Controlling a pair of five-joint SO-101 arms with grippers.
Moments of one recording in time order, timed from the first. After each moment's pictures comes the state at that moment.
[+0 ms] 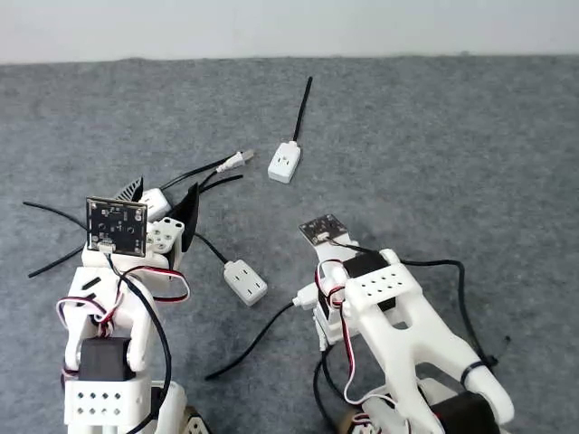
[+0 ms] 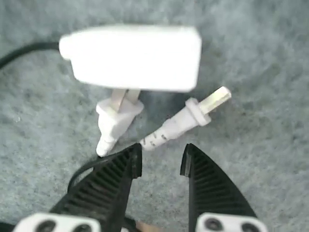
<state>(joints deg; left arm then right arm) -3.9 -74.8 67.2 37.6 -3.5 -24.0 -21.9 54.9 68.1 3.8</state>
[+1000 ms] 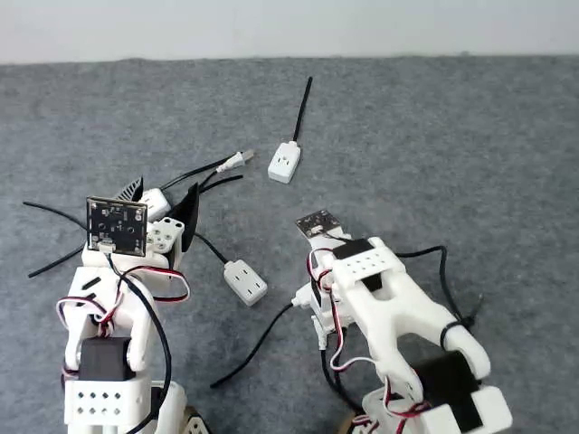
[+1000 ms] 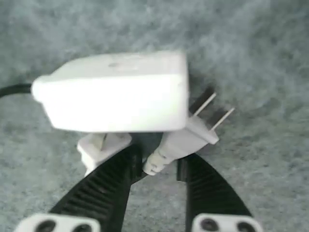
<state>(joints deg) -3.9 -74.8 67.2 37.6 -3.5 -23.6 -5.2 49.5 62.1 3.6</state>
